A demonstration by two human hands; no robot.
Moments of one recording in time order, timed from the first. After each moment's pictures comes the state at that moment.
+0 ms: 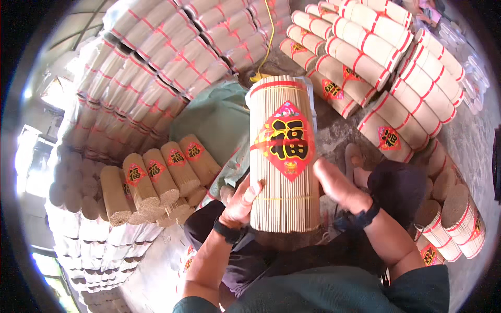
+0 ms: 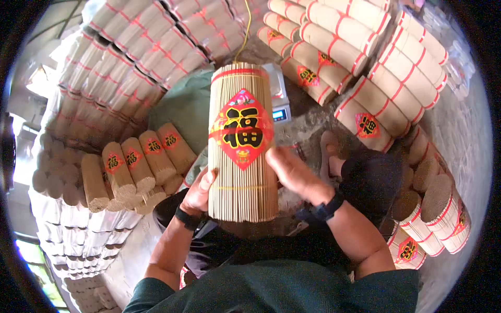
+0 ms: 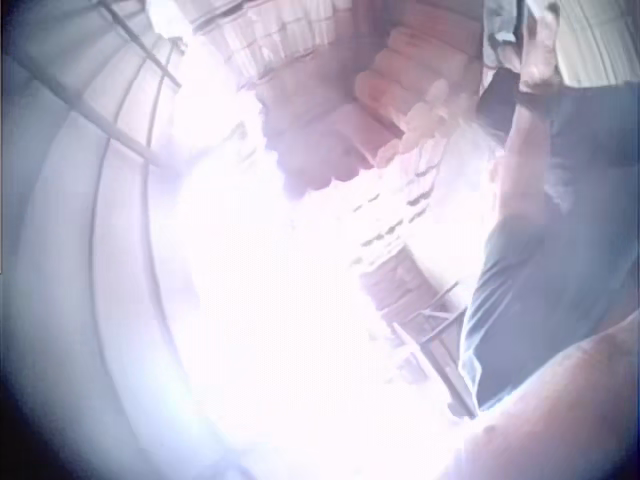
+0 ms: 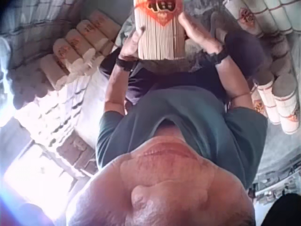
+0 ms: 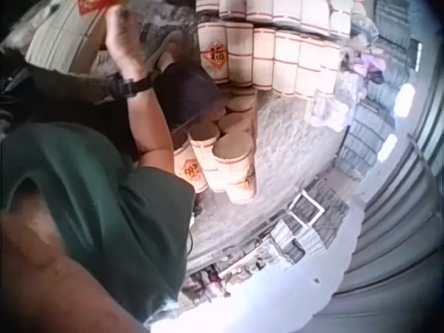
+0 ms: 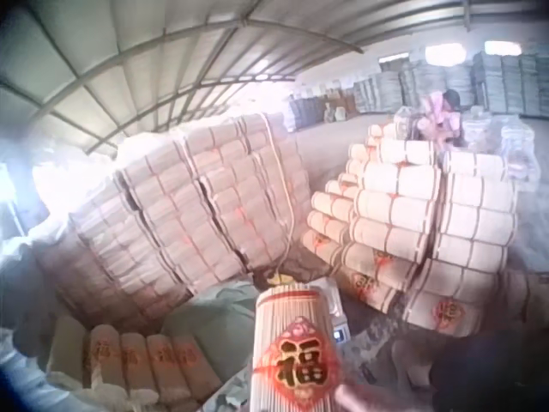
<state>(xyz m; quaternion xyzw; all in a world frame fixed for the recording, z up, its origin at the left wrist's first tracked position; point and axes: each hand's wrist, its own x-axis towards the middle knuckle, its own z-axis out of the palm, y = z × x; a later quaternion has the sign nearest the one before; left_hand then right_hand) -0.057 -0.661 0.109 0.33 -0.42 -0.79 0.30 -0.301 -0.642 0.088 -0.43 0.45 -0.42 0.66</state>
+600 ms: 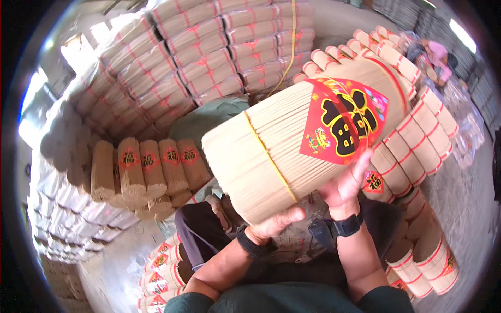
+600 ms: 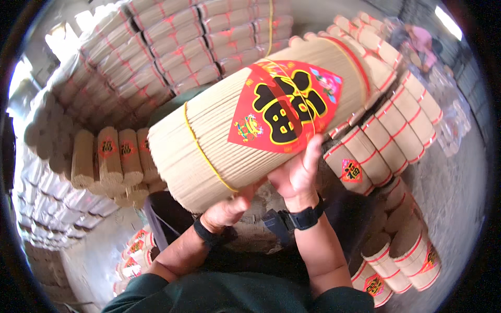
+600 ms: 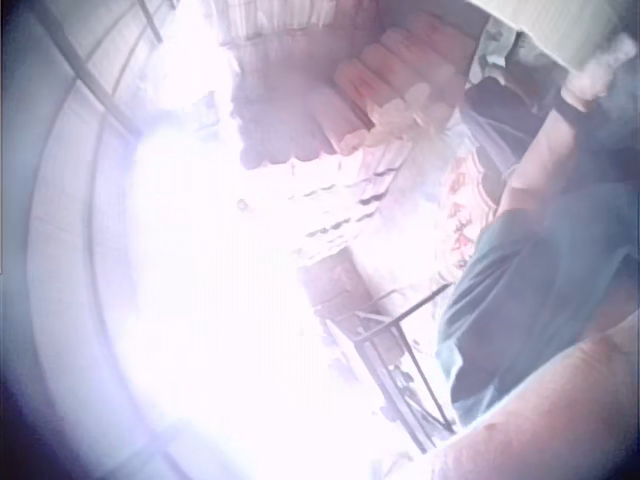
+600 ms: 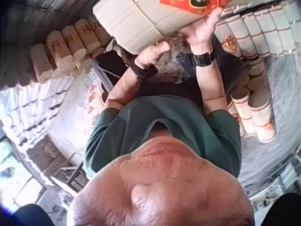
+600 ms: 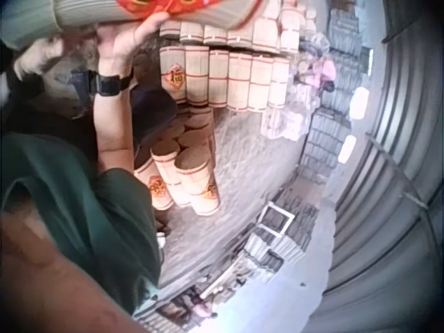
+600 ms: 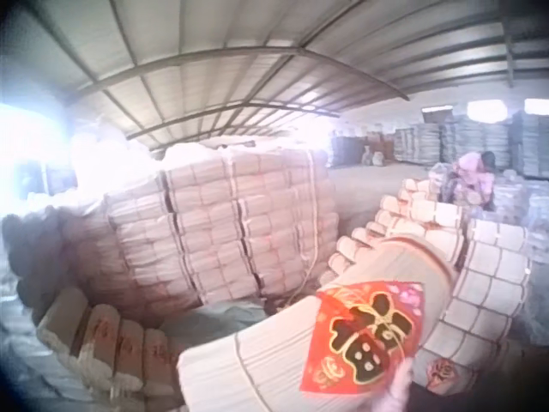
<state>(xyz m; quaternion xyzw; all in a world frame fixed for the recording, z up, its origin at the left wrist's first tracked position) -0.121 -0.653 0.100 -0.10 0.28 -0.88 0.37 -0.292 -0.669 0.183 -0.25 0.03 -0.69 0.68</state>
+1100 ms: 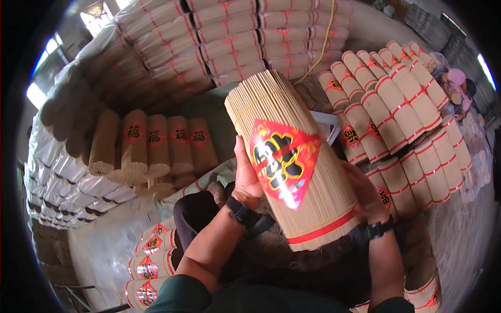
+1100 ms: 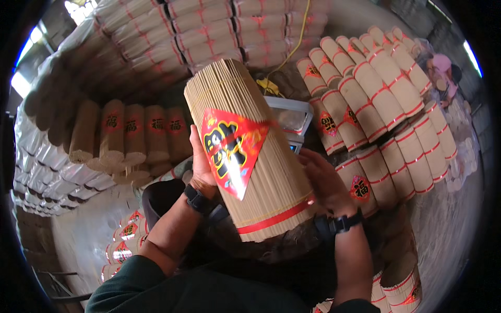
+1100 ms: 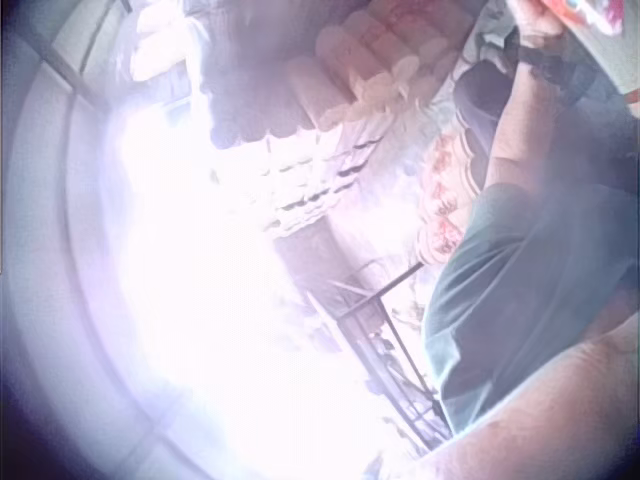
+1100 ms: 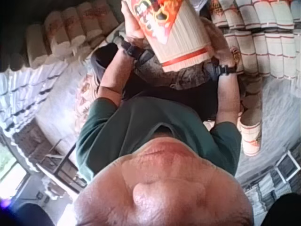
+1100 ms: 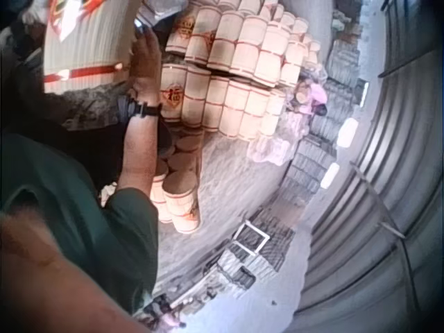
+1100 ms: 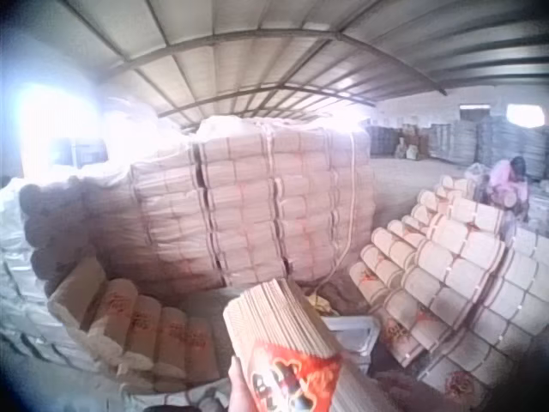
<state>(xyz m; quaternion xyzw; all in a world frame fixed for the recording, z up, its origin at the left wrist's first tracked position) -0.074 -0.730 0.120 0.05 -0.06 -0.86 0.51 -0.361 -0.700 0.126 -0.67 0.32 -0.36 0.56</state>
